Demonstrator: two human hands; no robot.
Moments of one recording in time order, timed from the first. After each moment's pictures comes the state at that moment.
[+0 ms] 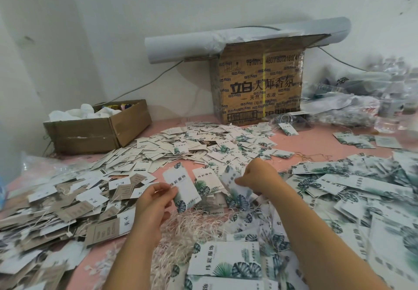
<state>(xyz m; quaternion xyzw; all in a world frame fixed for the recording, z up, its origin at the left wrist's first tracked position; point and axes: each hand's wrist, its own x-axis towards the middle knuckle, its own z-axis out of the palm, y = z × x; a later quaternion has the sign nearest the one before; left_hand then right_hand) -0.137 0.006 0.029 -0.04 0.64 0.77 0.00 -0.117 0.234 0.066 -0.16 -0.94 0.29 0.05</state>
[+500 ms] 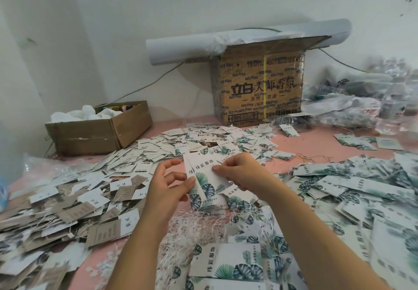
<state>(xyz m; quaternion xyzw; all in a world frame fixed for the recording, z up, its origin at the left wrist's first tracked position) -0.123 0.025 0.063 0.14 0.68 0.72 -0.03 -0.096 0.203 0.093 0.01 -0.83 0.55 0.05</state>
